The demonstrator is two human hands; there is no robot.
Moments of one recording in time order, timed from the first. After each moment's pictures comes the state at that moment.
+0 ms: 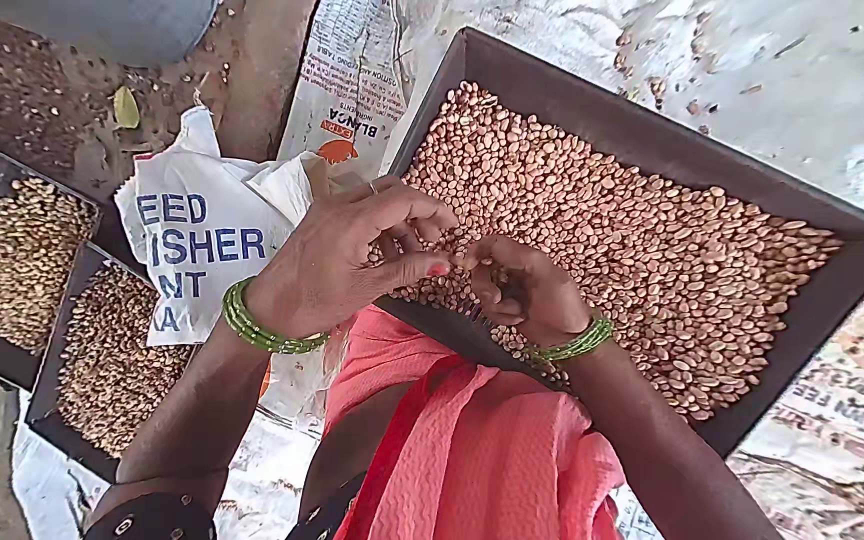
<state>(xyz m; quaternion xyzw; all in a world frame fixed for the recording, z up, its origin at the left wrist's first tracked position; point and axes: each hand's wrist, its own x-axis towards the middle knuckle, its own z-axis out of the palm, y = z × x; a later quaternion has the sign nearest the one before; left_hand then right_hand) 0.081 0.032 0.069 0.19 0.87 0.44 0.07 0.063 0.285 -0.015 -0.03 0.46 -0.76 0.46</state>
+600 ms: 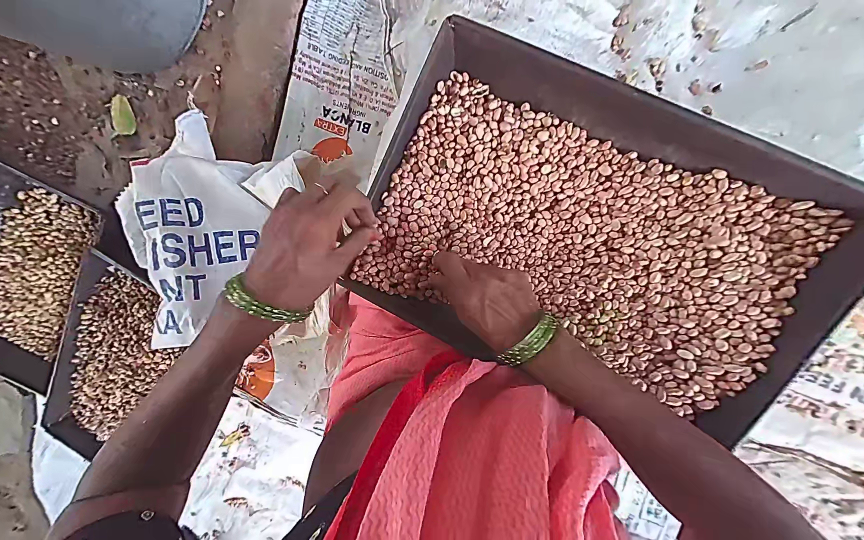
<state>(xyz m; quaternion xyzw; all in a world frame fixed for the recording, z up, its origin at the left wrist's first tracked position) 0.088 0.008 0.034 0.10 0.96 0.24 0.06 0.092 0.257 -0.037 -0.36 0.91 -0.21 0.04</state>
